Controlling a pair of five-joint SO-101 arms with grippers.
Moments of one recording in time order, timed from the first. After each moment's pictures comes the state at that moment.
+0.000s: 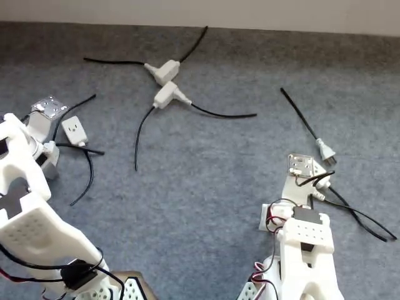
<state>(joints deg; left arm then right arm) -41.2 24.6 2.7 65.3 -66.2 6.2 -46.9 80.3 48.7 3.2</state>
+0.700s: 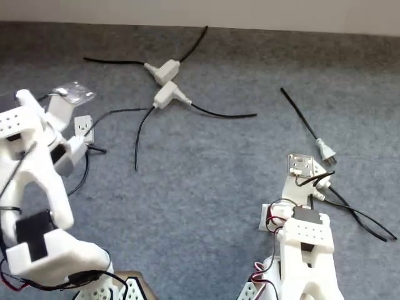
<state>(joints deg) -28.7 -0.5 2.9 97.0 -57.7 6.2 -46.9 80.3 48.7 3.2</state>
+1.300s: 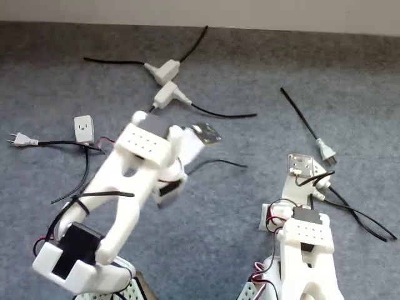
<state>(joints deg) 20.8 -5.8 22.0 91.3 -26.7 6.1 -46.8 80.3 47.6 3.2</state>
